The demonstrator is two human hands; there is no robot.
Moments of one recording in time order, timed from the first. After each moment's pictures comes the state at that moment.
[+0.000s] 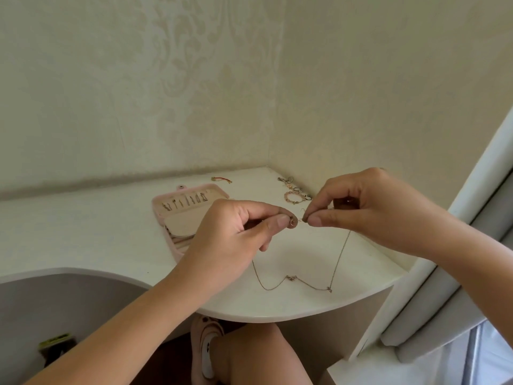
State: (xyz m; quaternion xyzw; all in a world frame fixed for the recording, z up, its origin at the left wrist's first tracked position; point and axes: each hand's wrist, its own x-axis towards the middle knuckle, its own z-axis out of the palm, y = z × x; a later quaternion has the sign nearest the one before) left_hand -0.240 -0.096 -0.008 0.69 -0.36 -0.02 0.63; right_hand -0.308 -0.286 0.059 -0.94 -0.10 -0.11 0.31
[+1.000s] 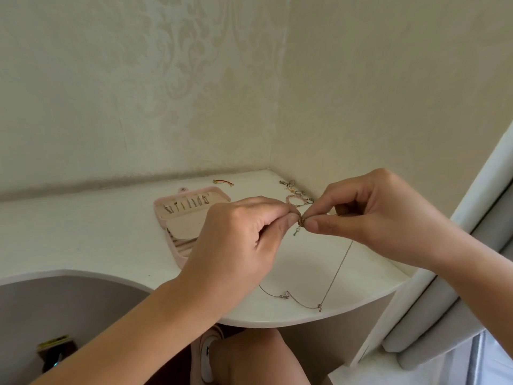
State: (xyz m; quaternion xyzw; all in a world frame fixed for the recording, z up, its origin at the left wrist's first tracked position) left_hand -0.255 -0.096 0.009 0.73 -0.44 0.32 0.42; right_hand -0.316 -0.271 0.063 -0.92 -0.12 -0.13 0.36
